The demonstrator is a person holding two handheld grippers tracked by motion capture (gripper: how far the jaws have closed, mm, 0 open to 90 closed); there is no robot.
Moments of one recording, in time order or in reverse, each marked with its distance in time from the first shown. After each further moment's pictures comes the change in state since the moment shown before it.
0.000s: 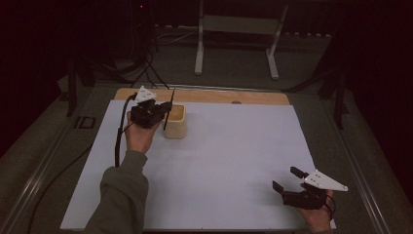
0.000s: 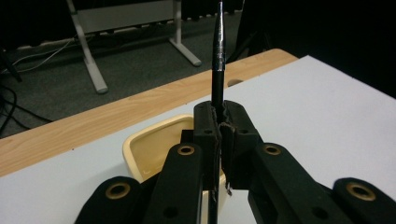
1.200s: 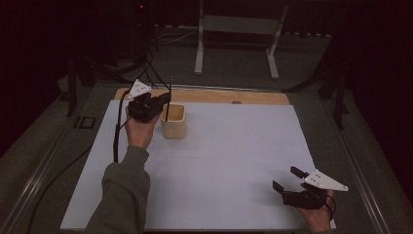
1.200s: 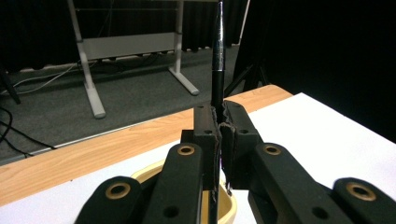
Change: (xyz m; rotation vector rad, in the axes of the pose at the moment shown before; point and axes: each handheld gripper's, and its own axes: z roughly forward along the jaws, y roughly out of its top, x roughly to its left) left arm 0.006 0.013 -0.002 -0.124 -0.010 -0.036; right arm -0.001 0.000 0.000 -0.001 -0.002 0.003
